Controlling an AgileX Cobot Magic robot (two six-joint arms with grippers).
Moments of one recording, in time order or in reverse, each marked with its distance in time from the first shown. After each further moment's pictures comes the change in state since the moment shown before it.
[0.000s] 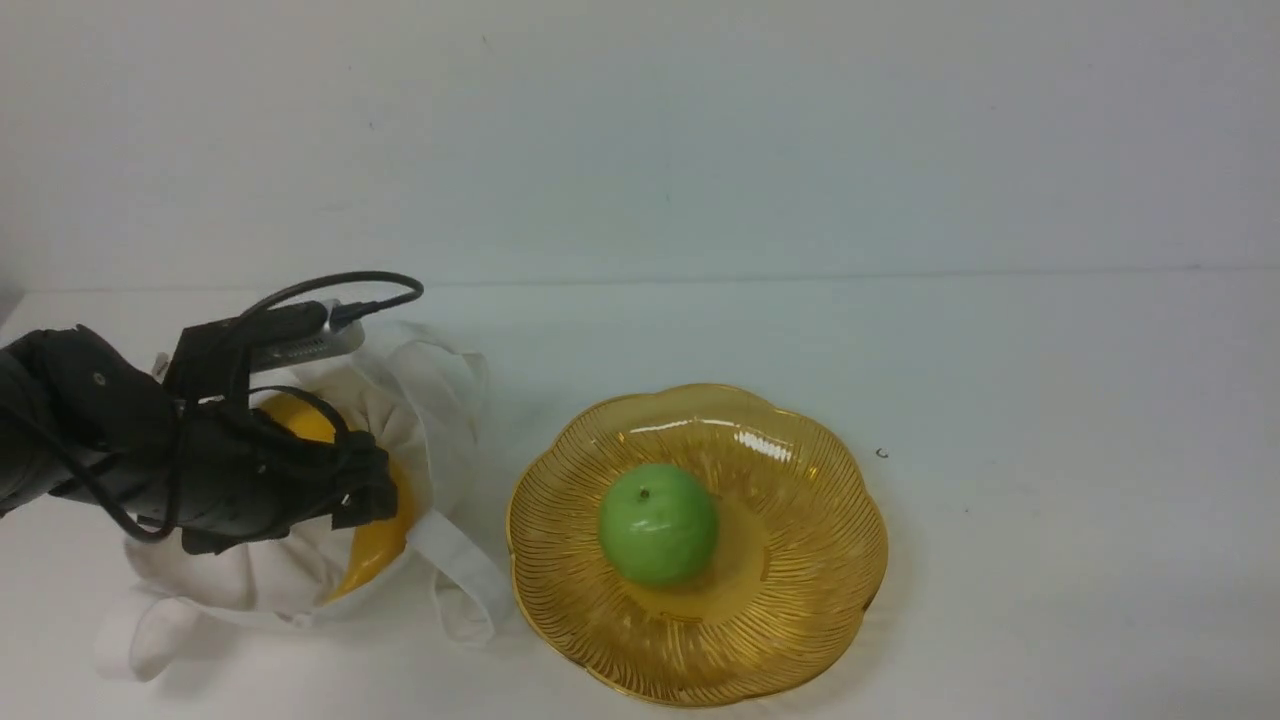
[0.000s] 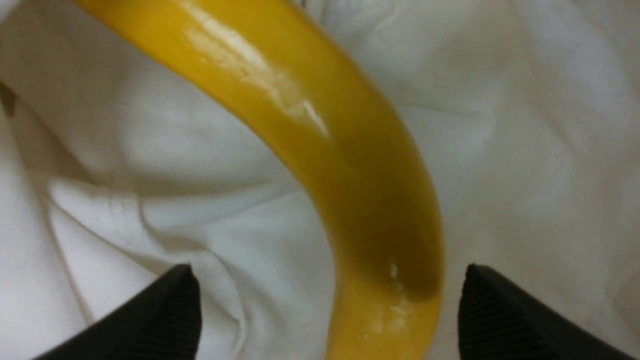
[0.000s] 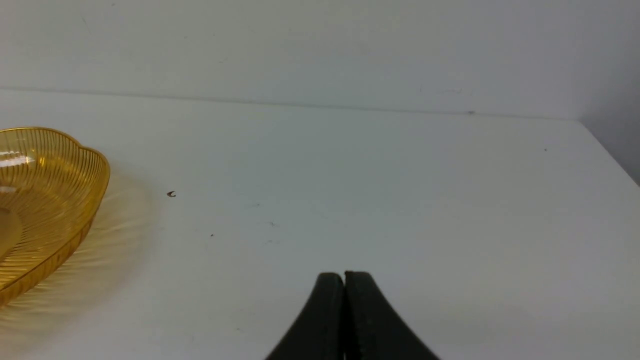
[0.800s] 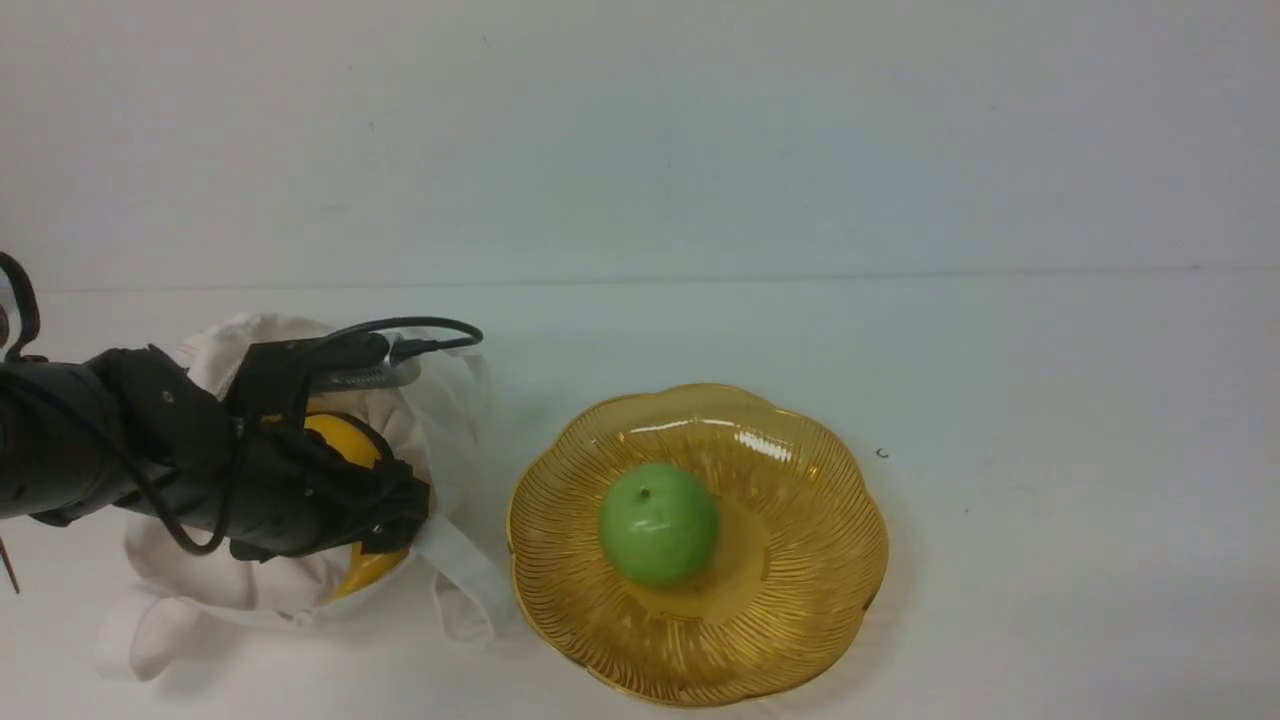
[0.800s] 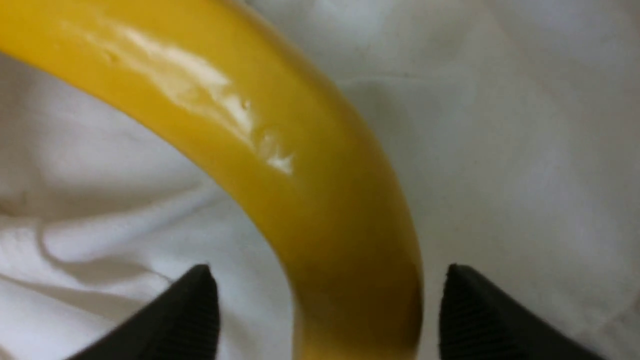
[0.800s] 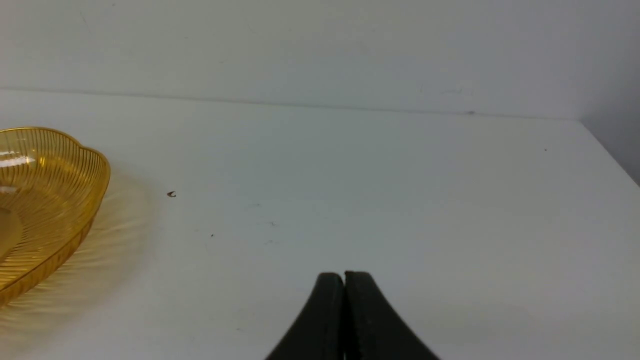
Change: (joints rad) right arm 0.000 0.000 0.000 0.001 0.000 0.000; left arm -0.057 0.073 -0.007 -0.006 -0.043 0.080
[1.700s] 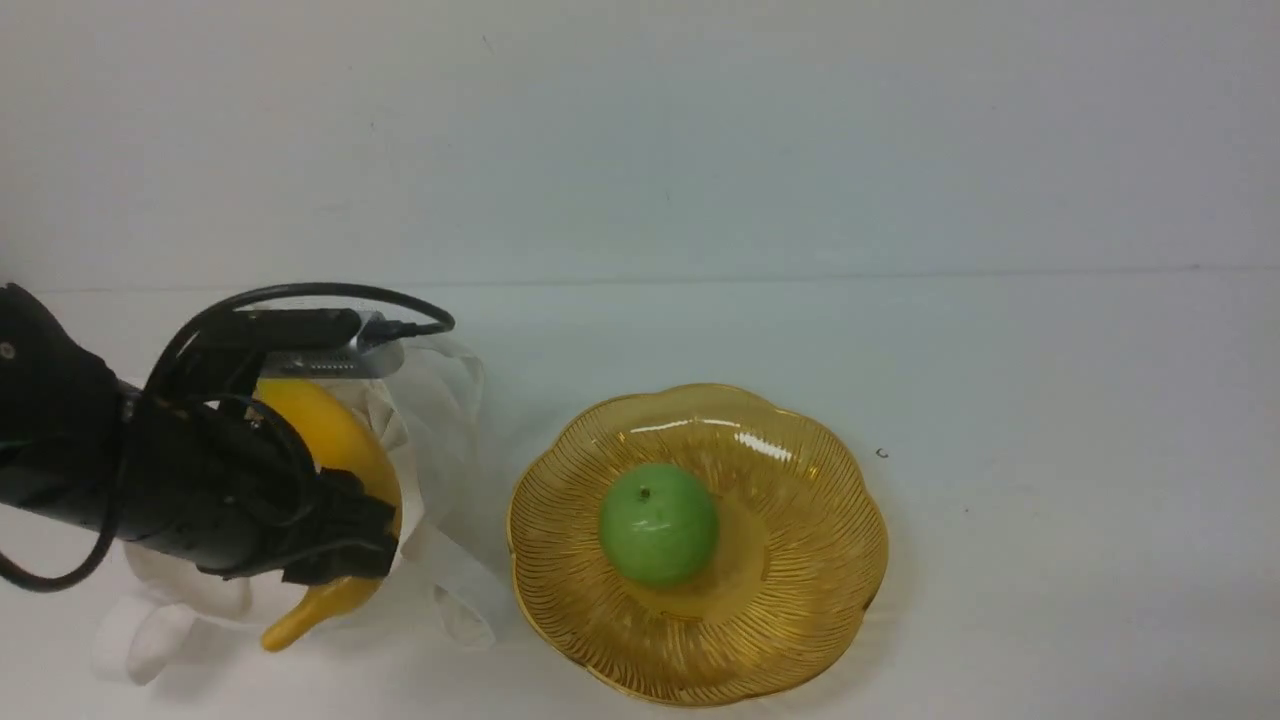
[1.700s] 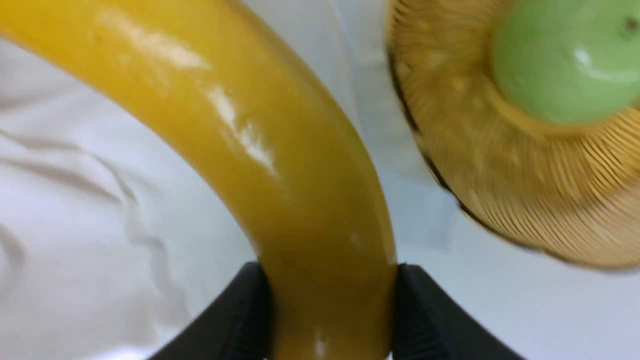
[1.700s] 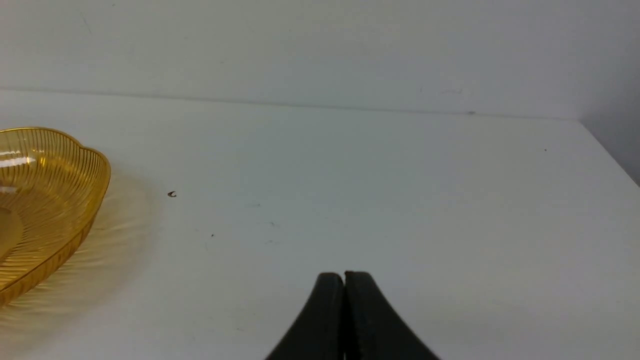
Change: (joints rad) right arm 0.000 0.000 0.000 0.000 0.000 0.000; left arm 0.000 -0.314 0.000 0.083 0.412 -0.009
